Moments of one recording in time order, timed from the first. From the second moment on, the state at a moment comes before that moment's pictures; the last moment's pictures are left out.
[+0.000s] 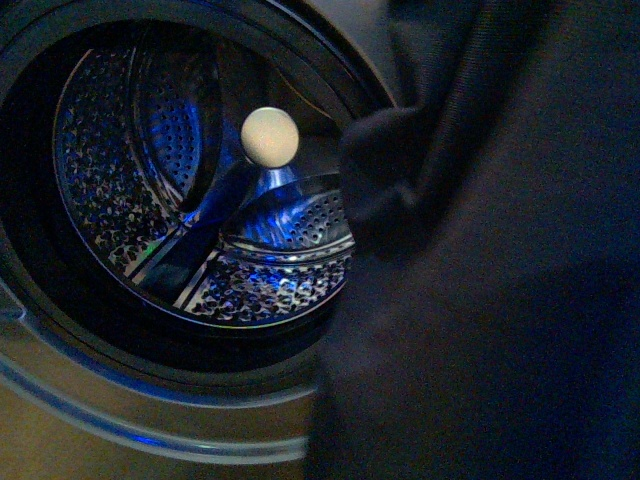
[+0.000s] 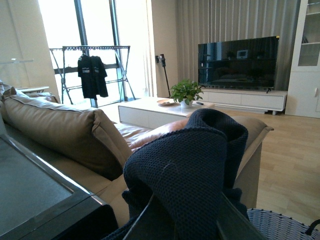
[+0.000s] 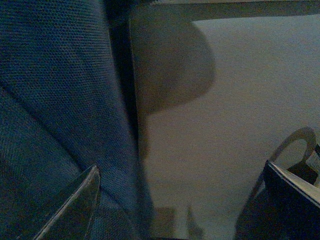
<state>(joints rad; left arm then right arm) -0.78 1.61 2.19 -0.24 0.13 0.05 0.00 0.00 0.01 0.00 0.00 -0.01</state>
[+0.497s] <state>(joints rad) -0.78 1.62 2.20 -0.24 0.12 0.05 -0.14 0.17 0.08 0.38 -0.57 0.35</state>
